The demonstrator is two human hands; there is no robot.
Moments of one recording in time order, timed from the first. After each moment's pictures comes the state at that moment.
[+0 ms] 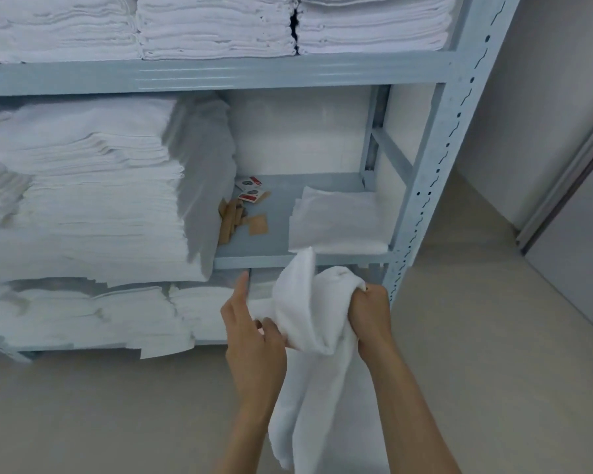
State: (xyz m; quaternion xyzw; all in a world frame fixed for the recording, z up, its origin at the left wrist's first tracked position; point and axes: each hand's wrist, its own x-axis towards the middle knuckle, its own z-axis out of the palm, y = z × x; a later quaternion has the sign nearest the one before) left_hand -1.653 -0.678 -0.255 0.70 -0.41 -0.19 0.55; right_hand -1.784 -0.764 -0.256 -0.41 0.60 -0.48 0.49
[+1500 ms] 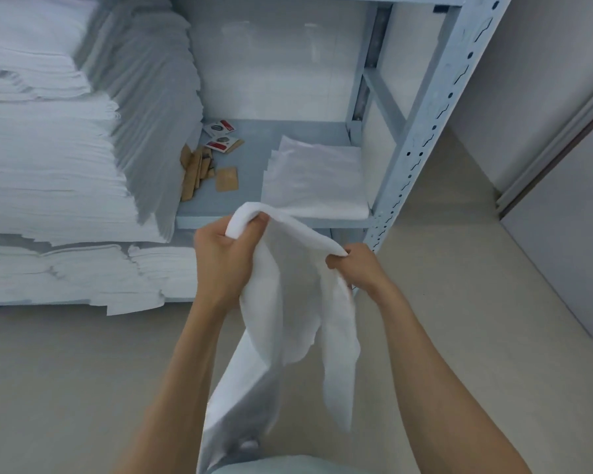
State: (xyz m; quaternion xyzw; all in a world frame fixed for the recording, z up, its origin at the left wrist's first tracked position) left_hand -1.645 -0.795 -0.238 0.60 -0.42 -0.28 0.61; right_hand -1.848 -0.888 -0.317 -0.59 0.64 -0.22 0.44
